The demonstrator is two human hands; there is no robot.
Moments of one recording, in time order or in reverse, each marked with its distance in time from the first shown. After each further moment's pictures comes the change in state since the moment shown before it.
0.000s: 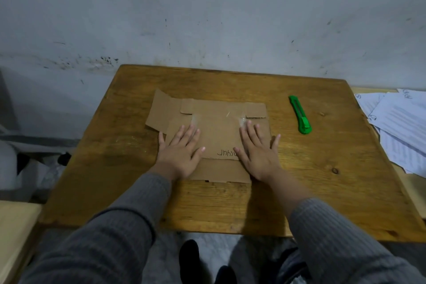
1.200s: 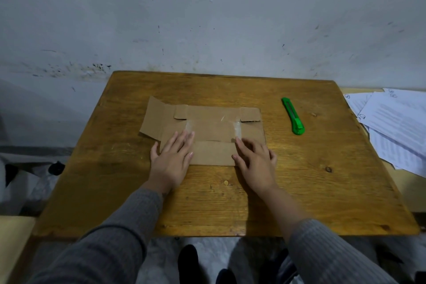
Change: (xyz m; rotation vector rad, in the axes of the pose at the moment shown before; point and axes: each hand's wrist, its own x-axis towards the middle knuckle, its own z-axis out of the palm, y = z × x) left_hand -0.008 -0.009 0.016 -0.116 0.254 0.016; right_hand -0.028 -0.014 0.007 0.227 0.300 0.130
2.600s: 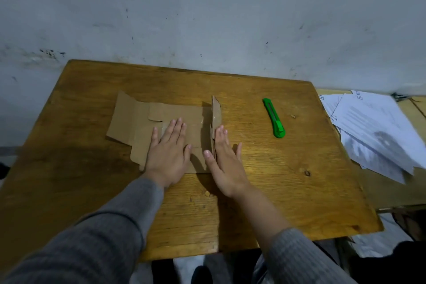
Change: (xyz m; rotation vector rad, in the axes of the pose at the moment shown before) left_hand 0.053 0.035 0.013 0.108 0.057 0.064; right_hand 0.017 -0.031 -0.002 0.202 -0.246 -0.021
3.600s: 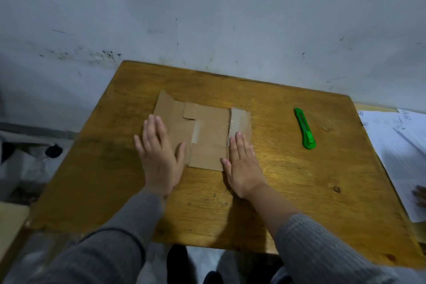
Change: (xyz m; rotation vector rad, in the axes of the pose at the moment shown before) left_hand -0.054 -0.041 -0.005 -0.127 0.449 -0.416; right_hand 0.013 -0.002 0.016 -0.450 -0.118 -0.085
